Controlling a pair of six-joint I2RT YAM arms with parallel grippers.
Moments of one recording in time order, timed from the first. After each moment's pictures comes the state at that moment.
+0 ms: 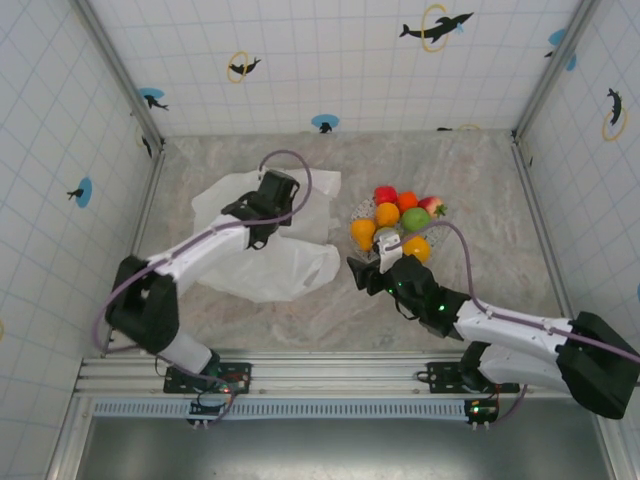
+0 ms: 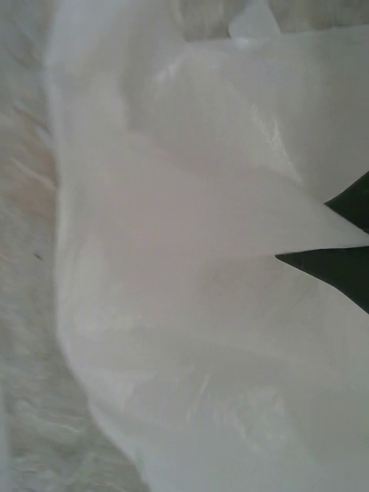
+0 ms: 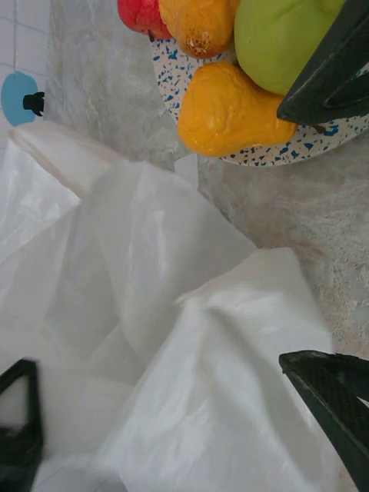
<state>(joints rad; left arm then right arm) -0.58 1.46 1.11 -0.41 -0.38 -0.27 0.95 1.06 0.38 0.31 0.28 0.27</state>
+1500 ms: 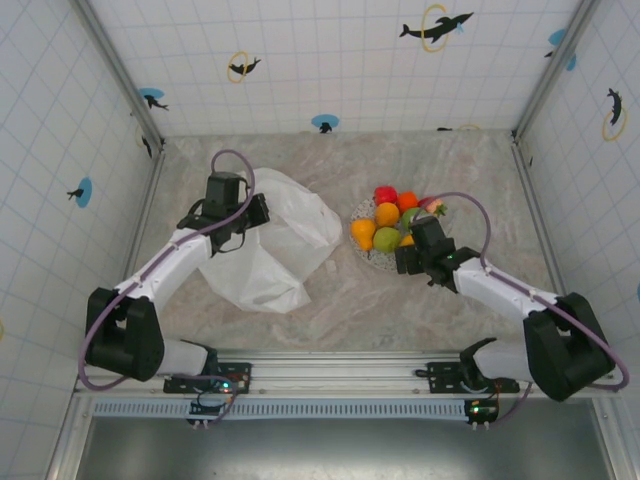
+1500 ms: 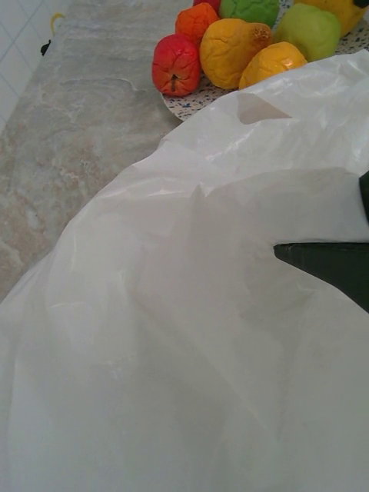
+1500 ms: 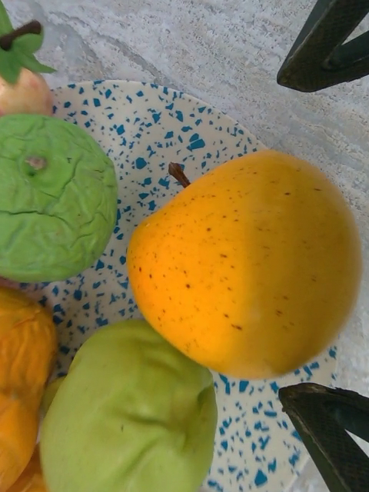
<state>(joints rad) -0.30 1.37 0.93 -0.28 0.21 -0.51 0.50 1.29 0.63 -0.32 0.27 0.19</state>
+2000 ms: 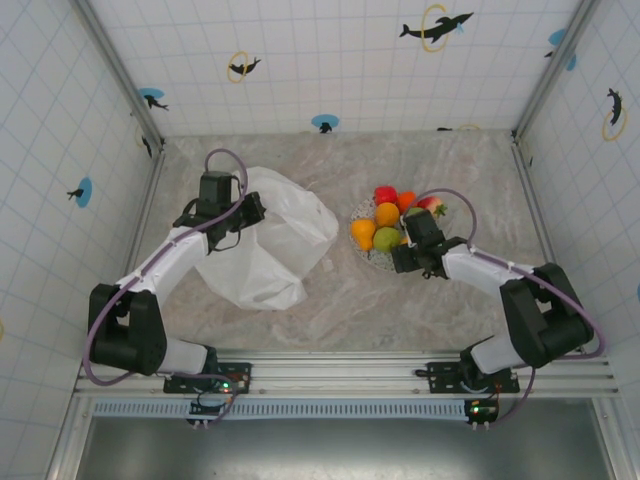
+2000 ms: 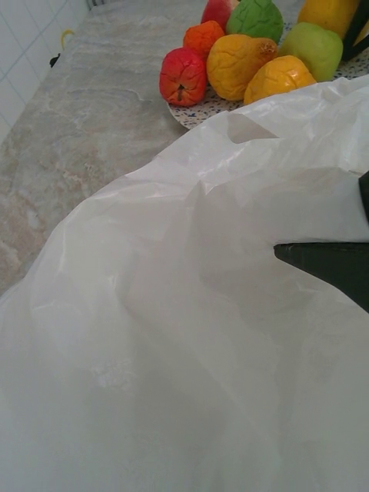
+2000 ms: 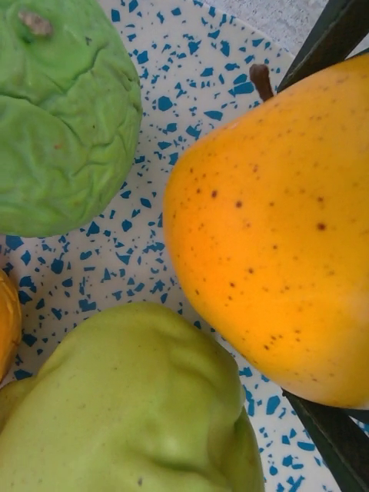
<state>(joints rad) -0.24 1.40 0.92 -0.25 0.30 -0.52 0.47 1.46 0.69 -0.28 0.19 0.08</state>
